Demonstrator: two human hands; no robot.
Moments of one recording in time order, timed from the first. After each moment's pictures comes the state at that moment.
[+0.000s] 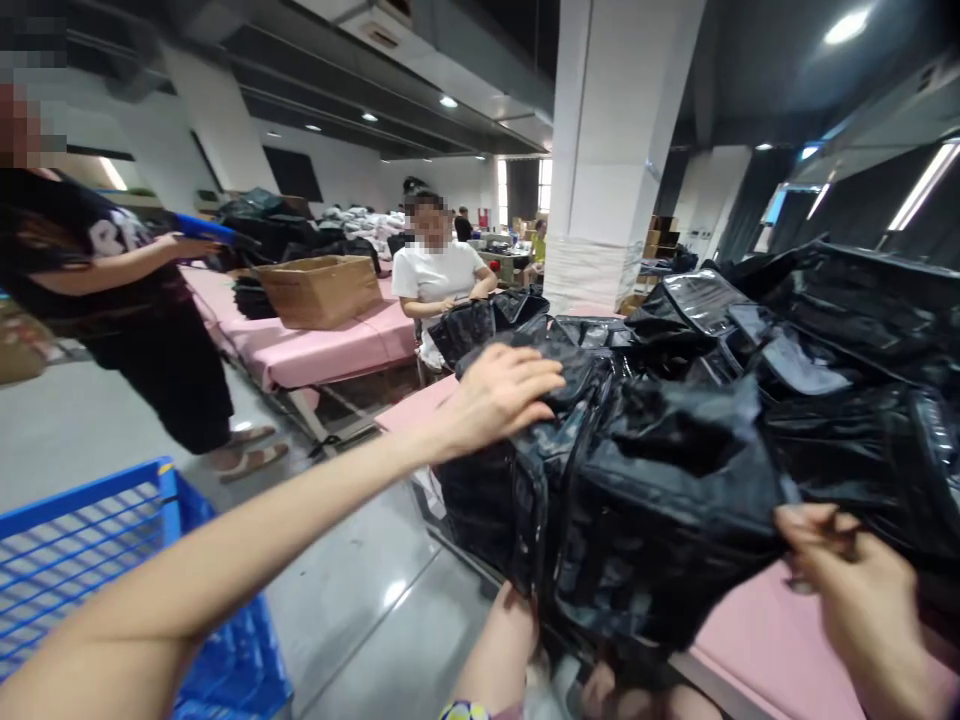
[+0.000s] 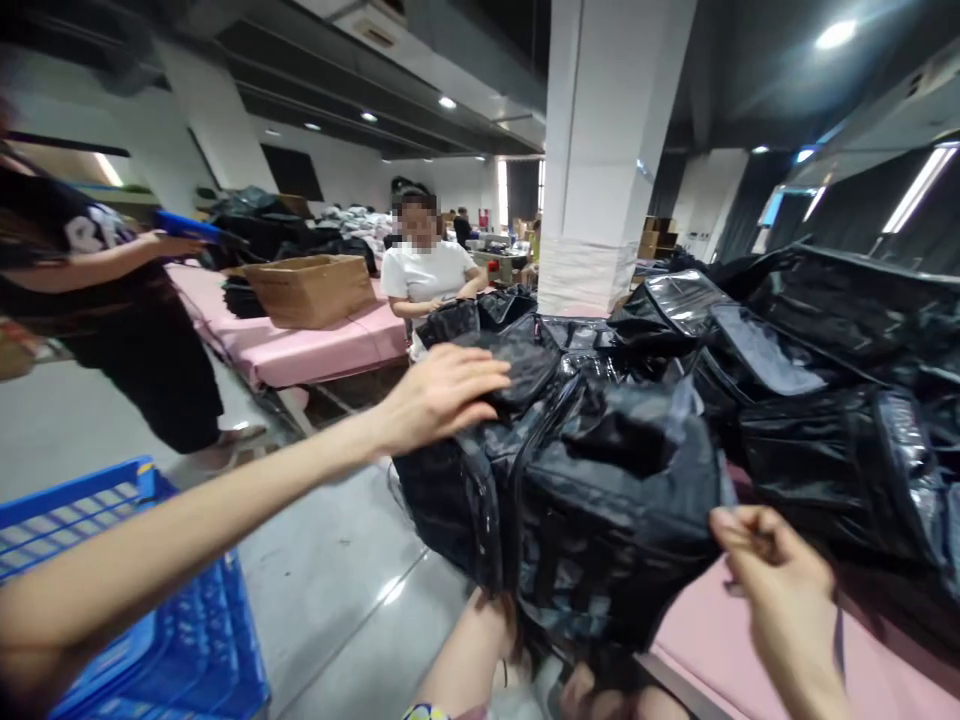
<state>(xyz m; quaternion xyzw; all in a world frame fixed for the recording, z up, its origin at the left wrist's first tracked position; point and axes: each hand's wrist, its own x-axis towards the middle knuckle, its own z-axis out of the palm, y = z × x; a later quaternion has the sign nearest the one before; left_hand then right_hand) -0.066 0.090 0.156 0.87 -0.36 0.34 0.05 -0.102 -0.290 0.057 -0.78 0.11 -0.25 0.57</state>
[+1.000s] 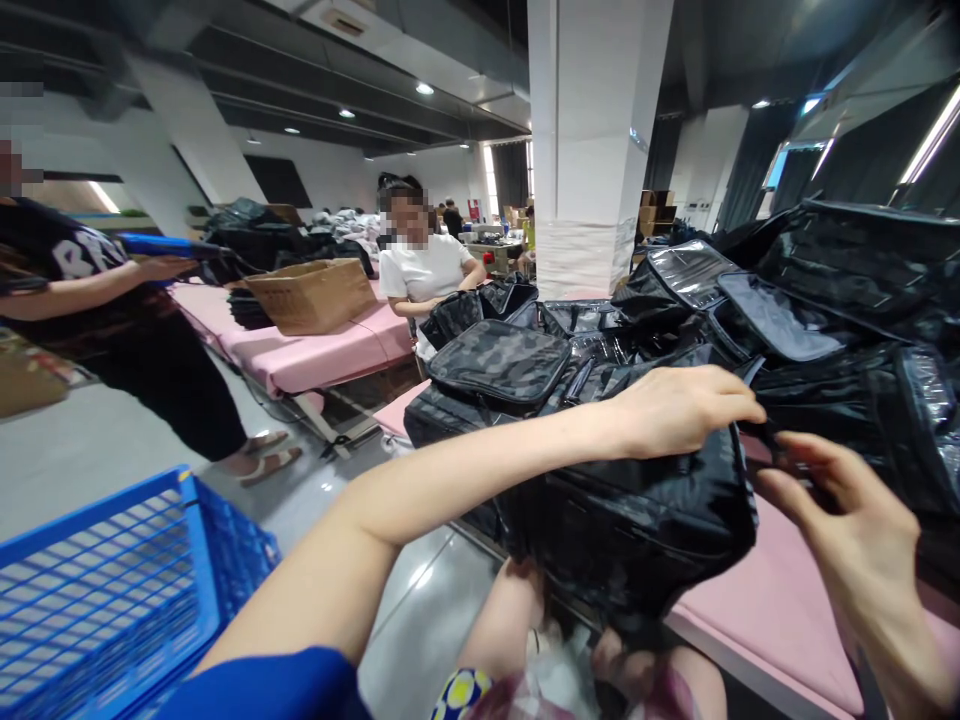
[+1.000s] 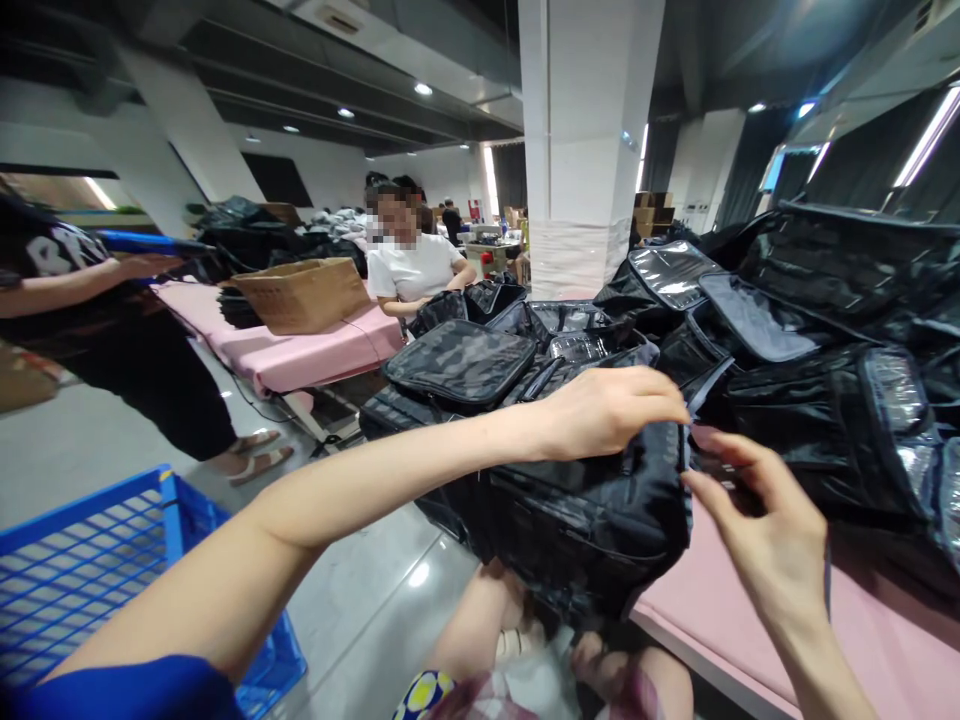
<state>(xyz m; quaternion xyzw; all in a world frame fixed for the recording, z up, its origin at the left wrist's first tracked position) -0.041 -0.105 0.169 0.79 -0.56 0.22 0.13 -0.103 -0.291 0.083 -0.82 -0.04 -0.34 0.46</state>
